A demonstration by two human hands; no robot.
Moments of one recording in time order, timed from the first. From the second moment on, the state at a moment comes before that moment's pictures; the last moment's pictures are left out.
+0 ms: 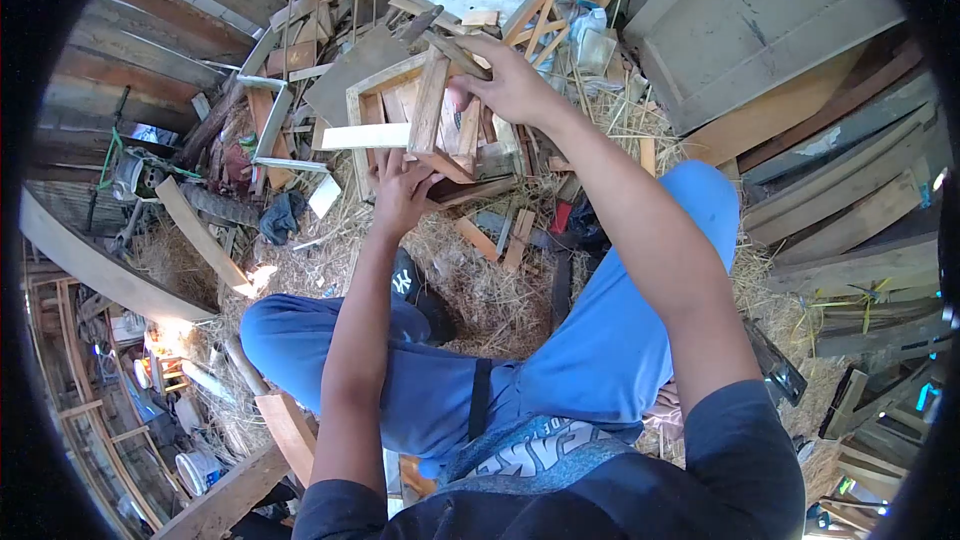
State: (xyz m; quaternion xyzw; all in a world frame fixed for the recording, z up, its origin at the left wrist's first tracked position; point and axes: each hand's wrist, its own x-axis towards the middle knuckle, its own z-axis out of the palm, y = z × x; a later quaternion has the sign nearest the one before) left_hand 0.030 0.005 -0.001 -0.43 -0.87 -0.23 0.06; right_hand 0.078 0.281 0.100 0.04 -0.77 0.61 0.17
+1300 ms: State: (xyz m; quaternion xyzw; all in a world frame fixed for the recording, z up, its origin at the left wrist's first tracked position) left_hand 0.015 -0.016 0.015 -0.15 -0.95 -0.26 0.12; right_hand 0.065 0.303 0.088 -0.35 -0.61 0.63 0.34
